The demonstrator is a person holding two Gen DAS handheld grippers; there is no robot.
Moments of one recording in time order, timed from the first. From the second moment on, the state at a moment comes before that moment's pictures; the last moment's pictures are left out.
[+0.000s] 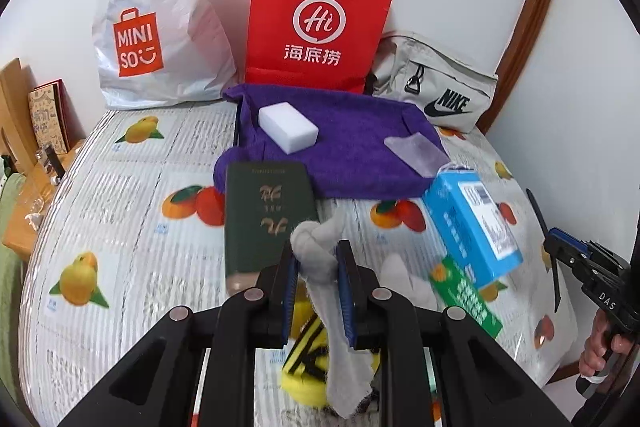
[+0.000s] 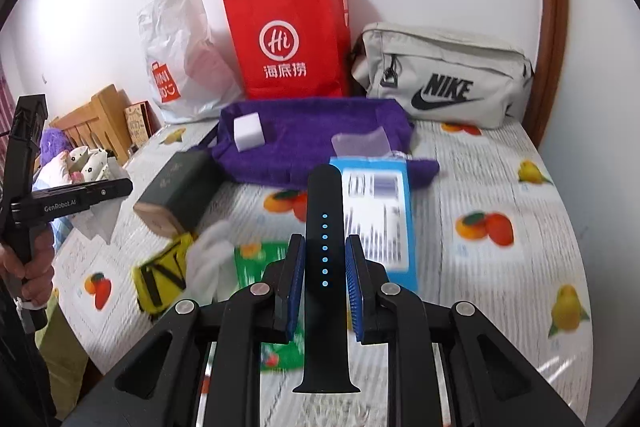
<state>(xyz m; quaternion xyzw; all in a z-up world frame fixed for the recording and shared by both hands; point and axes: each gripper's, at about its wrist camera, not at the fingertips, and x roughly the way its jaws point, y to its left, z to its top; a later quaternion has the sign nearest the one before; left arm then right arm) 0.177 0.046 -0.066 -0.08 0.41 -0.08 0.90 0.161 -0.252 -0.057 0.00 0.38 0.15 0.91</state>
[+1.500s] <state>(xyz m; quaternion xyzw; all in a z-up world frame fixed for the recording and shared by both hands) 0.376 0.064 -0.114 -0.16 0.47 -0.02 0.87 0.400 -0.234 -0.119 0.00 0.46 0.16 0.88</state>
